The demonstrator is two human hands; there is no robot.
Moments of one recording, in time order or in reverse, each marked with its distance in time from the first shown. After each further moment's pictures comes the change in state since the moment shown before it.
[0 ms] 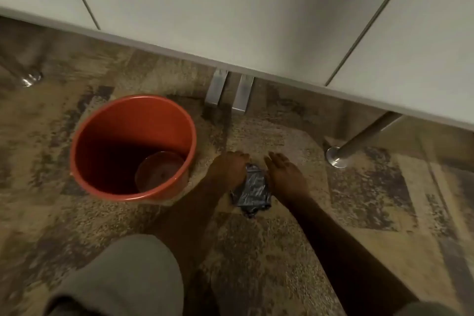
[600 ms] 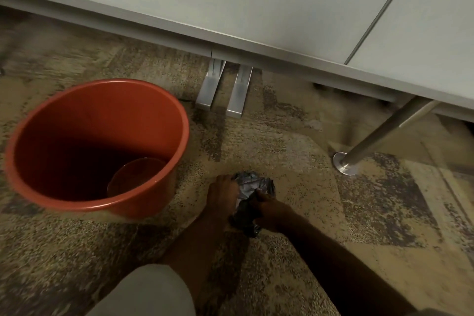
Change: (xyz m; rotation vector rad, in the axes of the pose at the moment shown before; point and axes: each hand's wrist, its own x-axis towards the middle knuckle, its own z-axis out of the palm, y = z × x) left_hand 0.049 -0.051 0.166 0.170 0.021 -0.148; right_hand 0.033 0.002 0.151 0.020 -0.490 -0.047
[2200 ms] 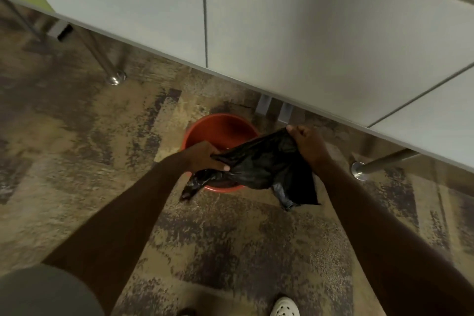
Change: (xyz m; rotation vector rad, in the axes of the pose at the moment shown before) left_hand -0.201 -0.237 -0.406 -0.818 -0.416 -0.018; right_hand -0.179 -0.202 -0.357 0.854 0.566 0.057
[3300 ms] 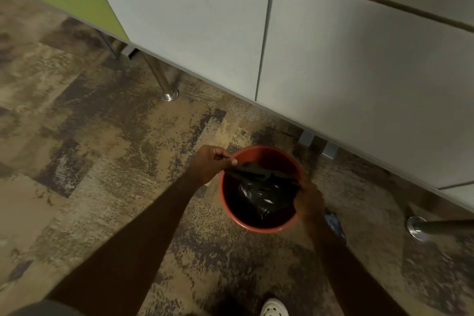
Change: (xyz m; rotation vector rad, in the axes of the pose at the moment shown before) left_hand -0.015 -0.025 -0.077 -0.416 0.578 0.064; right_hand 0.007 -0.033 0.108 -0.058 -0.075 0.213
